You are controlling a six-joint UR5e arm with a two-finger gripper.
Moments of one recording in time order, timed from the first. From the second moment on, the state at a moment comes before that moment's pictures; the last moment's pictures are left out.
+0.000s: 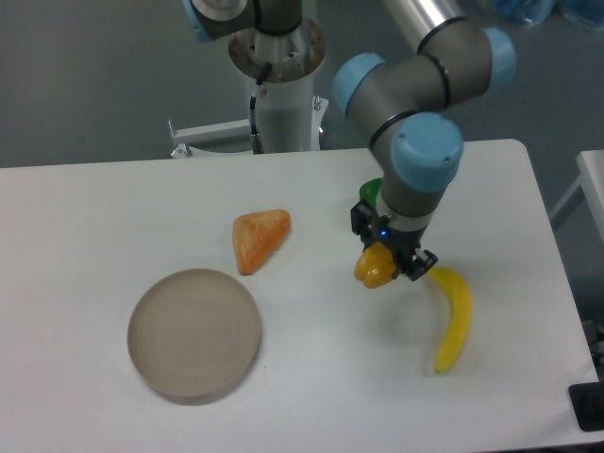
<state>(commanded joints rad) 2.33 -2.05 -1.21 -1.45 1.51 1.27</state>
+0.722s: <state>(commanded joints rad) 2.32 -2.05 -1.22 -1.45 1.51 1.33</state>
